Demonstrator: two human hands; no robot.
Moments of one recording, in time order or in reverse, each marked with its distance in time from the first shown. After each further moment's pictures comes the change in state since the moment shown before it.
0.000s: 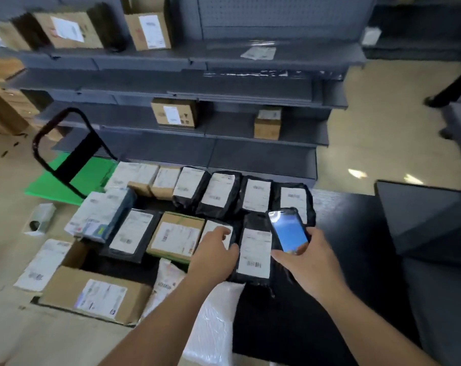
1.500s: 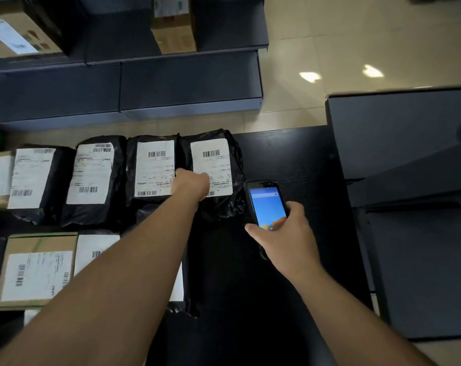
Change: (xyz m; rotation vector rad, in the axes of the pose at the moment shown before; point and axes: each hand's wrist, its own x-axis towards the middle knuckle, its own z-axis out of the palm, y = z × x) left_hand 0.278 0.117 0.238 -0.048 -0.105 -0.446; right_hand 0.203 0.154 -0.029 0.070 0.064 0.342
